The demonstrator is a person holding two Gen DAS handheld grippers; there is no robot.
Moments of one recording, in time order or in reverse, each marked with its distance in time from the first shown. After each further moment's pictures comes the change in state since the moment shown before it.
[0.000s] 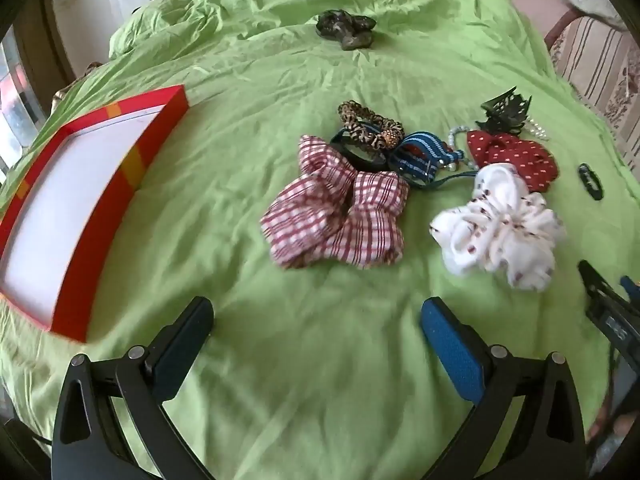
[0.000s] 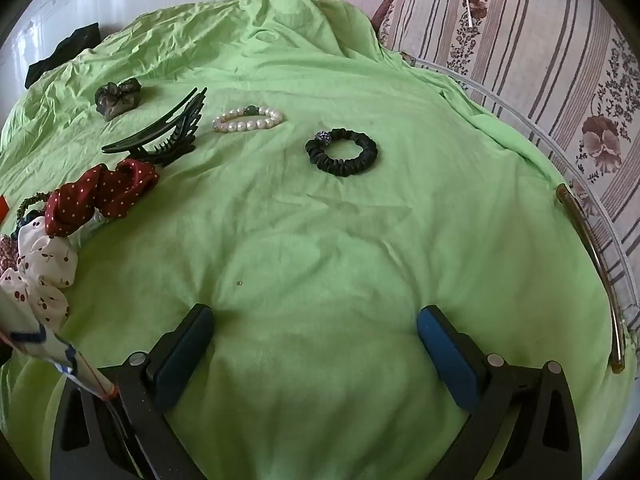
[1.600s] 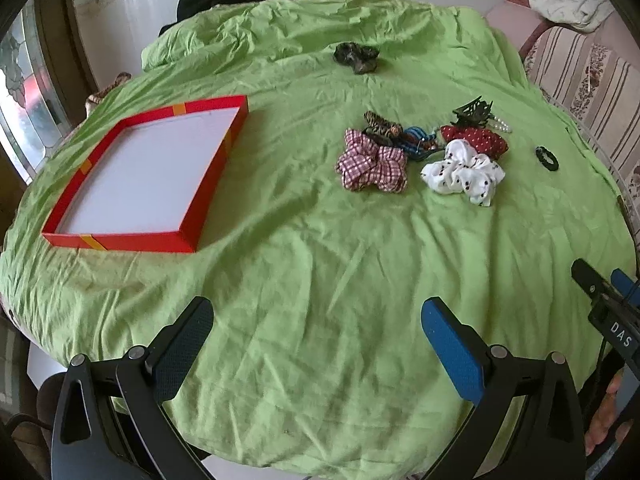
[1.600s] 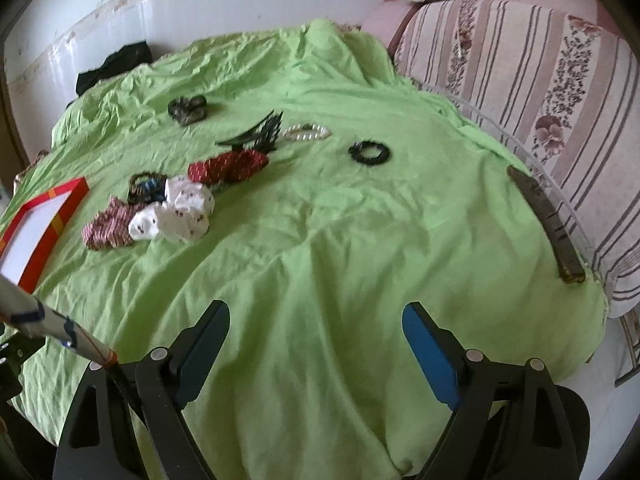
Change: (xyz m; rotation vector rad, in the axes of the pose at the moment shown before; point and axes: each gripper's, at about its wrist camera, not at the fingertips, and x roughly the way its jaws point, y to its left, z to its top) left arm -0.098 0.037 -0.063 0.023 -0.056 0.013; right arm -0.124 0.024 -0.062 0.000 -0.044 0.108
